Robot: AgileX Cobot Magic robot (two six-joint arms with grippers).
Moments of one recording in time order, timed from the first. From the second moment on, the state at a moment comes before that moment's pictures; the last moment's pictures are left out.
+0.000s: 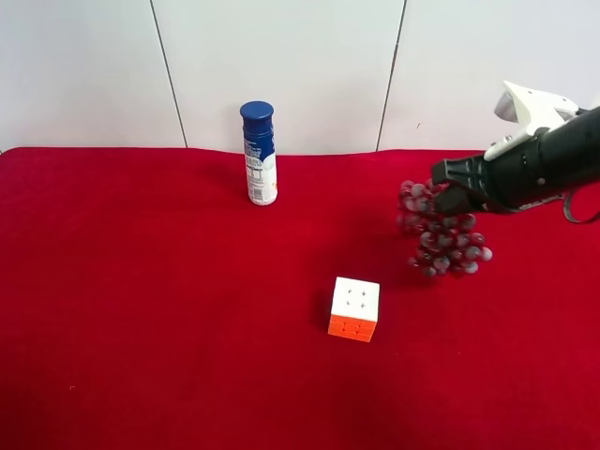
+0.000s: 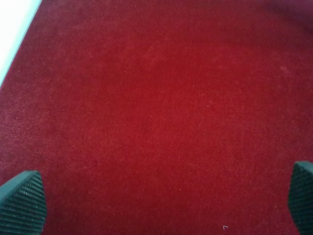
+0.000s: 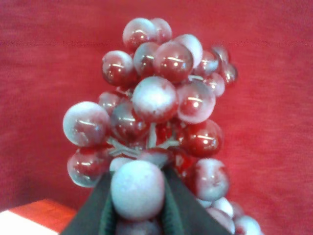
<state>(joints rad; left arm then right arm) 0.10 -0.01 -0.51 0.00 1.07 -0.02 0.11 1.42 -0.75 0.74 0.46 -0.58</state>
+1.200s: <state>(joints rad) 0.10 -0.01 -0.51 0.00 1.07 -0.02 0.30 1.41 -1.12 1.10 0.88 -0.91</state>
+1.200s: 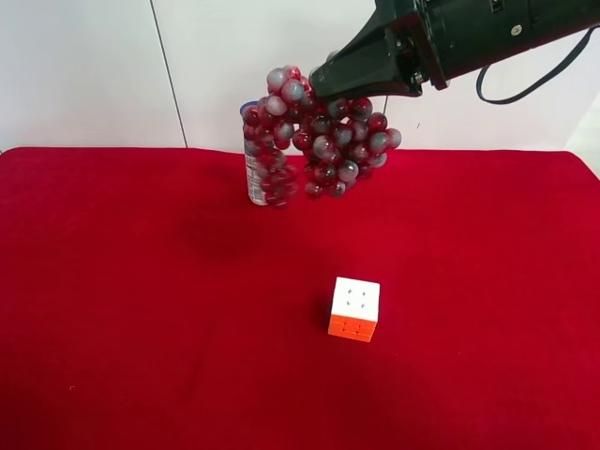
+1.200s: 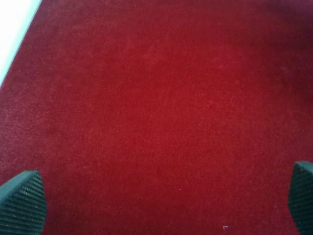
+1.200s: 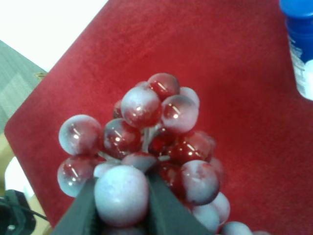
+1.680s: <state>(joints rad) 0.09 0.14 -0.55 -0.17 1.02 0.21 0.30 1.41 -1.12 1.10 0.88 -0.91</state>
